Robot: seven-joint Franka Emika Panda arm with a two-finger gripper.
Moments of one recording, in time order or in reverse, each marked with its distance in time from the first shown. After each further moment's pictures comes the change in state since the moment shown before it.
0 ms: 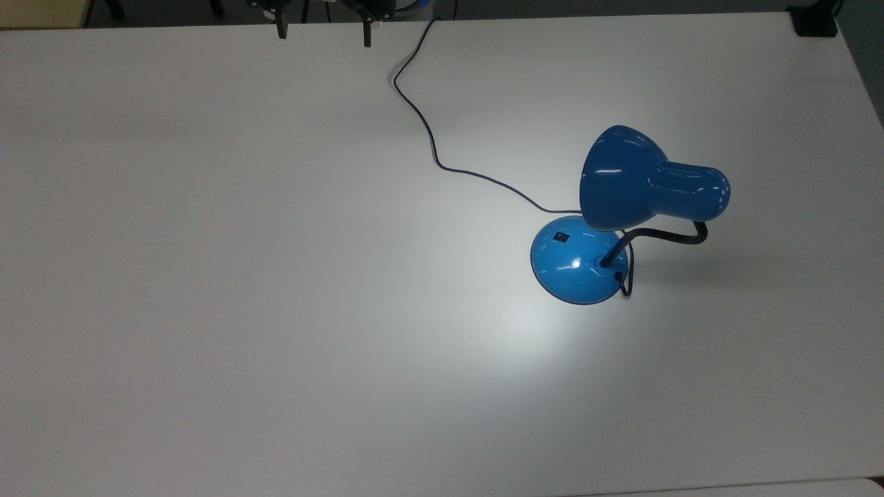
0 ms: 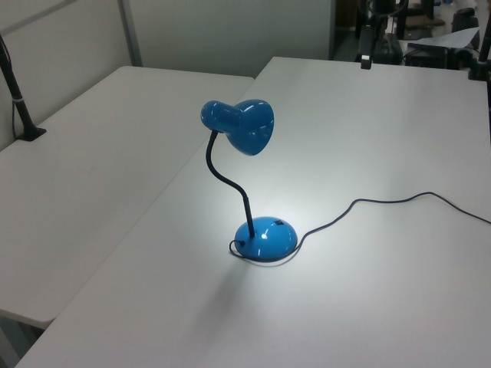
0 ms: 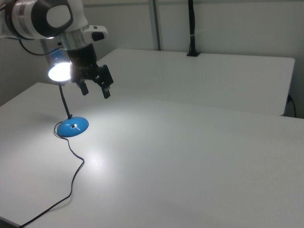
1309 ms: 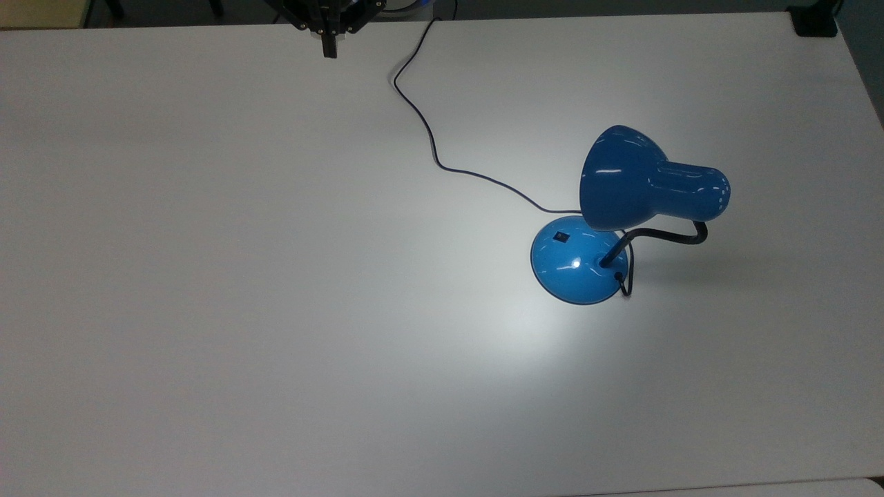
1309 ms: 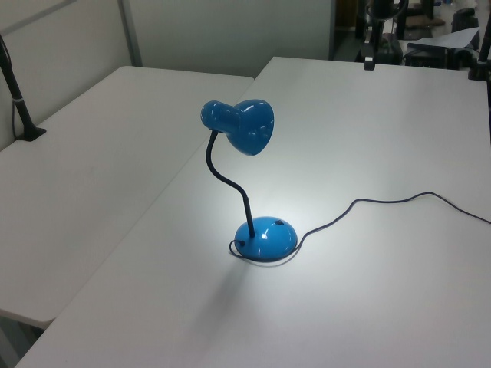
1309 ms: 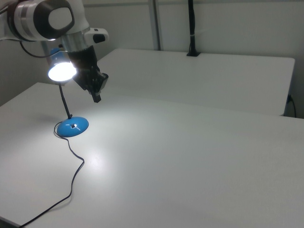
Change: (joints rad) arm 0.005 0.015 0.001 0.000 0.000 -0.001 -0.035
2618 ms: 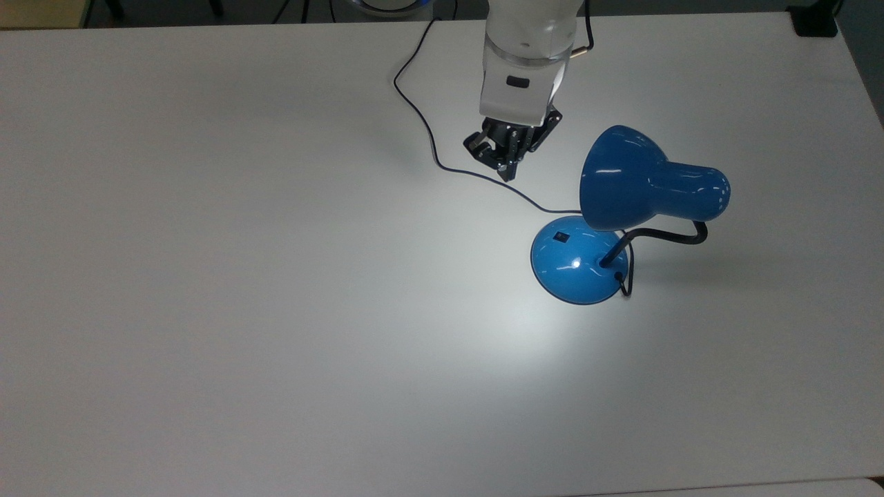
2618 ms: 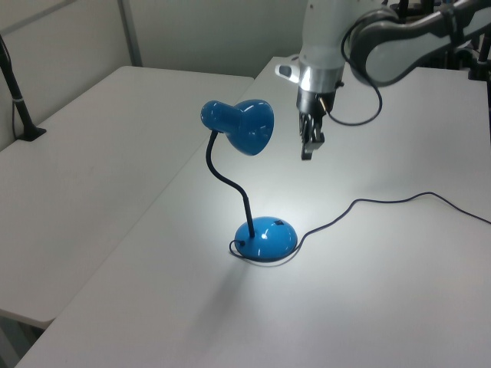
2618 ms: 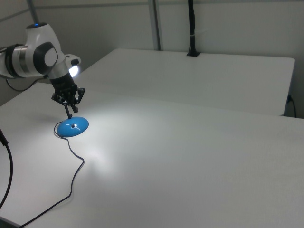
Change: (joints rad) arm 0.226 0.272 0.095 -0.024 0.004 0.409 -0.196
